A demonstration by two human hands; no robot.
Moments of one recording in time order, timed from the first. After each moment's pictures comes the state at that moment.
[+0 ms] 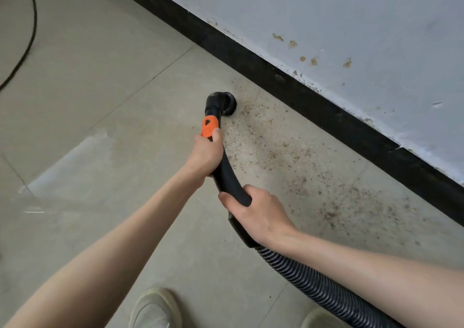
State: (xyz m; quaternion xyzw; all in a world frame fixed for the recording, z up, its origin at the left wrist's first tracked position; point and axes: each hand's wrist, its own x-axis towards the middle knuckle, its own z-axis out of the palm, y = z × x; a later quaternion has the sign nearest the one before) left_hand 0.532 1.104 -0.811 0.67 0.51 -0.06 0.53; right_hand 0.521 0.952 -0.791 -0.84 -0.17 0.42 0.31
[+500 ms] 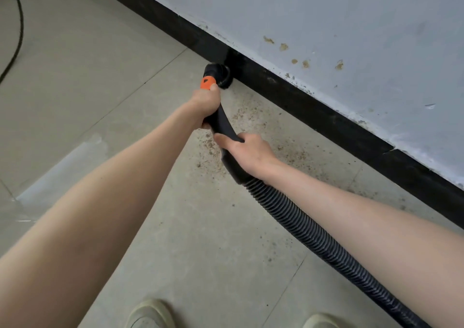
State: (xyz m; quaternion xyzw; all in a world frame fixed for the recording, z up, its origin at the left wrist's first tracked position) left_hand 0.619 1.153 -0.787 0.70 0.48 -0.08 0.52; right_hand 0.607 1.012 -0.797 -0.83 -0.16 0.39 0.37
